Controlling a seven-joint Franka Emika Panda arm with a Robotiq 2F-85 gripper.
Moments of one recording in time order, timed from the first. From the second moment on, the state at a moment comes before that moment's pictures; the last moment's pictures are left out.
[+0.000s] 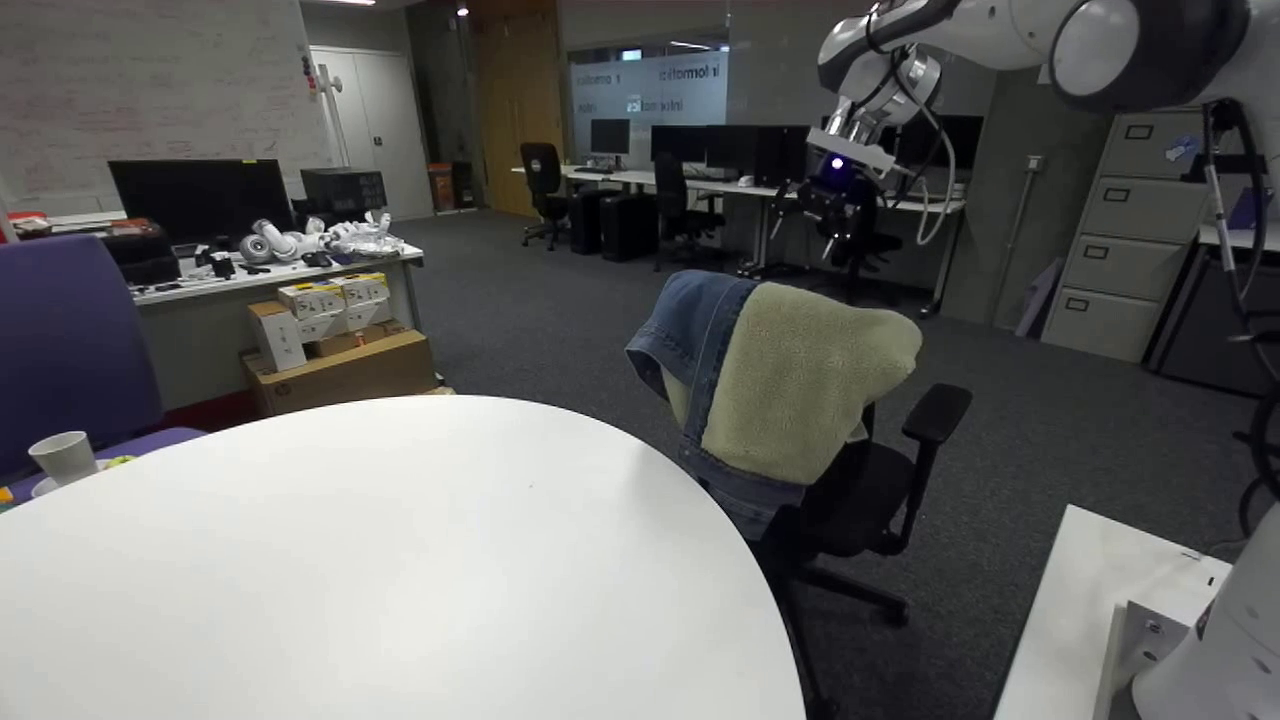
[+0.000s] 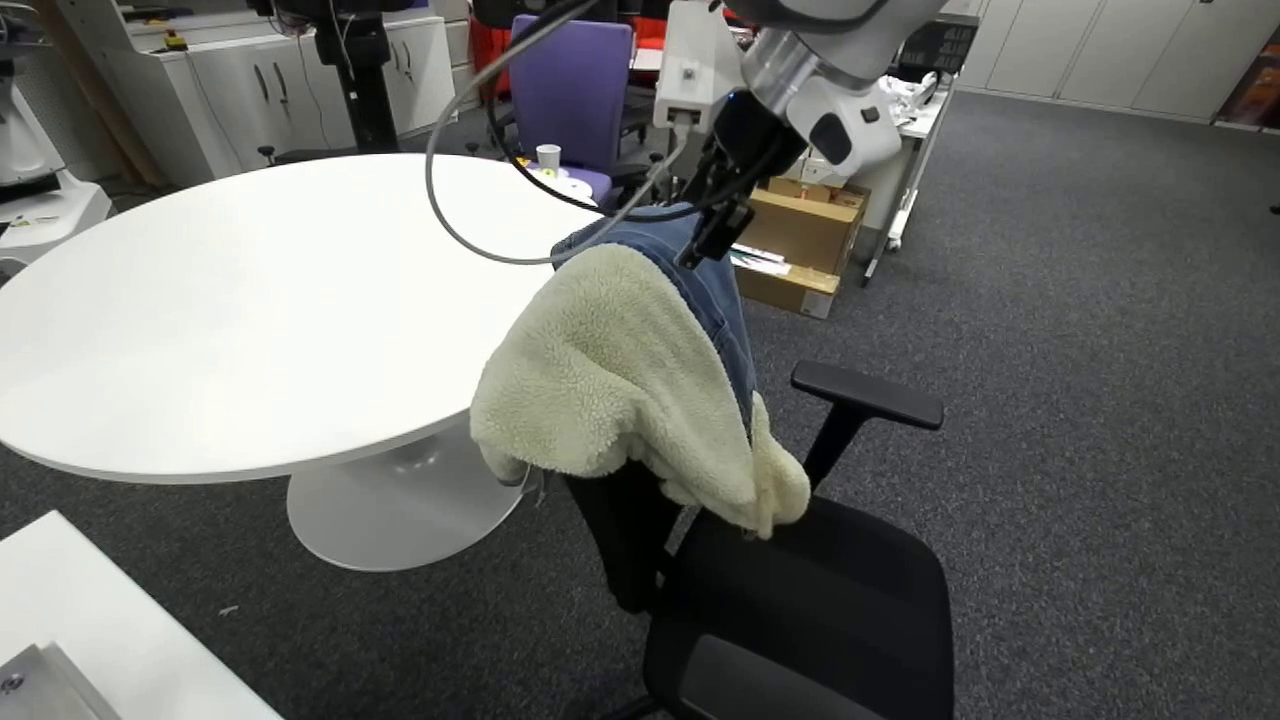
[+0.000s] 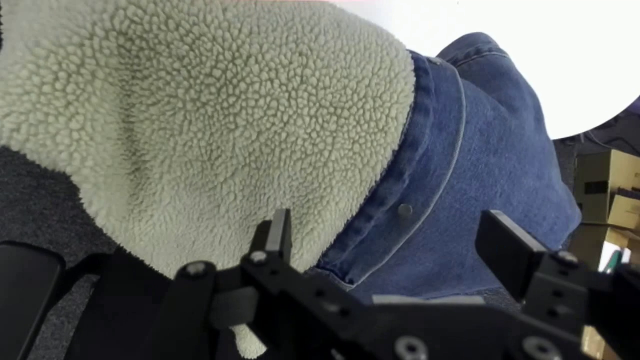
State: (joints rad) arm -0.39 0.53 -0.26 -1.32 0.60 1.62 0.39
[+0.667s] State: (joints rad) arm -0.45 0.70 -0.23 -1.17 0.64 1.58 0.49
